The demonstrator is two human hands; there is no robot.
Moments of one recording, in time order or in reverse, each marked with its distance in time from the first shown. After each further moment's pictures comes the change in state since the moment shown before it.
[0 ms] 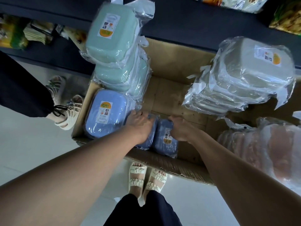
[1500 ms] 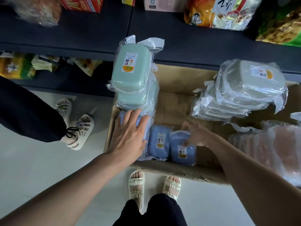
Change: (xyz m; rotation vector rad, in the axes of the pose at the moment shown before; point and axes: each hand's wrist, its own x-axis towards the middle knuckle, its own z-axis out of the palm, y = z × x) left_hand -0.086 -0.076 -0.022 -0.153 0.579 -0.011; right_hand -0.007 -0.004 -0.015 0.004 0.004 0.047
